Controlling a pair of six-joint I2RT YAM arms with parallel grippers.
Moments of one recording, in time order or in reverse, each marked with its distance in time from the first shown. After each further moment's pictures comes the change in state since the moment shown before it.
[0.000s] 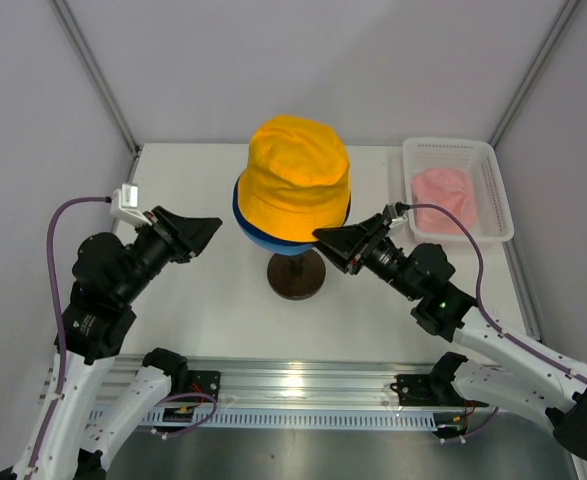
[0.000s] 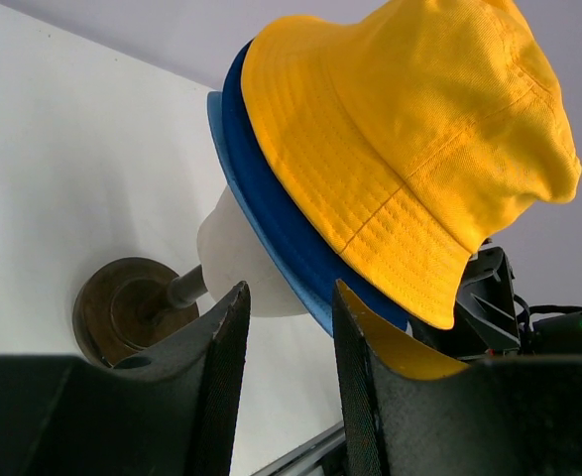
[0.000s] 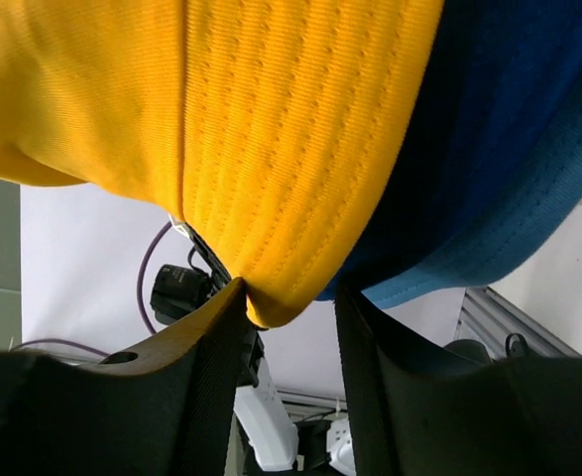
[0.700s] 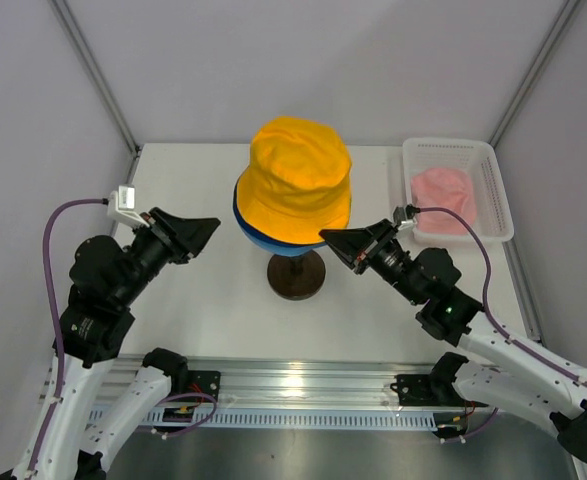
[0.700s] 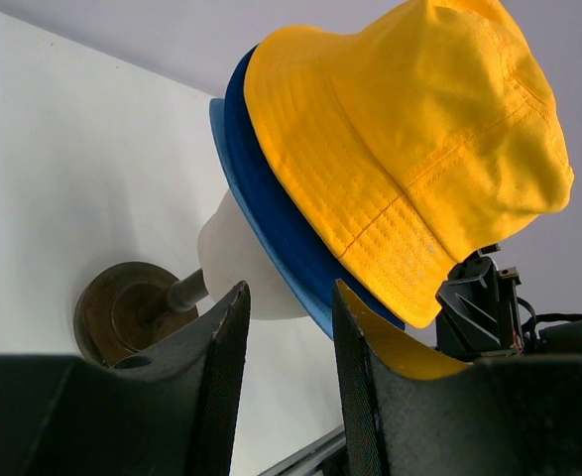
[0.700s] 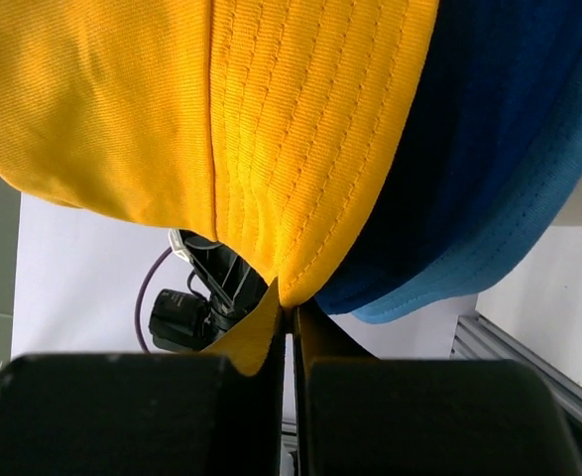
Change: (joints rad) left arm 0.000 -0.015 0.000 0.000 -0.008 0.001; right arm 0.023 -0.037 0.000 -0.026 0.105 -0.026
